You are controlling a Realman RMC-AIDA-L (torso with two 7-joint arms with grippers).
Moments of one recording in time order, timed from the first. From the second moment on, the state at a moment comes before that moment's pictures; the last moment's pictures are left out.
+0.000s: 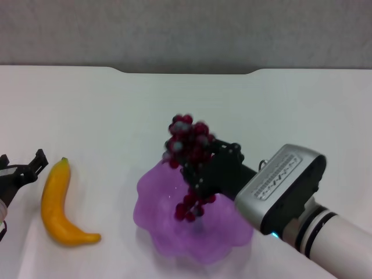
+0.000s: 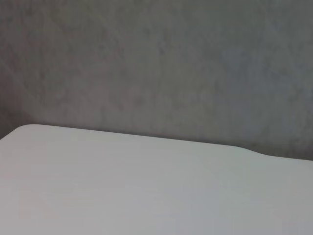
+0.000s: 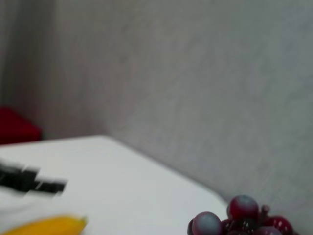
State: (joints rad) left arm -0.46 -2.04 -1.08 -0.19 2.39 0.71 -0.27; right arm 0.30 2.00 0.79 1.13 -2.57 -0.26 -0.33
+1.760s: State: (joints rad) left arm -0.46 -2.04 -1.08 -0.19 2.40 0.71 -0.27; right arm 0.35 2.01 0.74 0.57 -2.45 -0.90 -0.21
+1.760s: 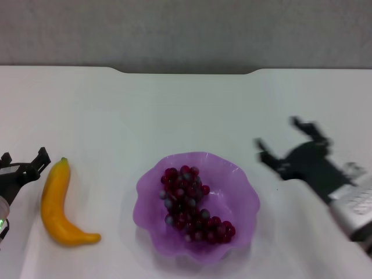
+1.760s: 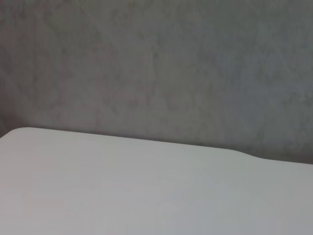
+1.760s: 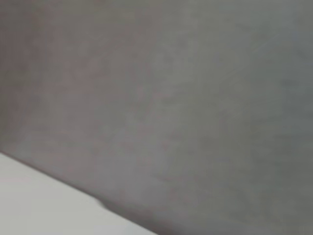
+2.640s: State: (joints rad) left arm -0.44 -2.03 -1.08 -0.31 2.42 0.69 -0.27; right arm 0.38 2.02 0.74 0.28 -2.27 -0.97 -0.02
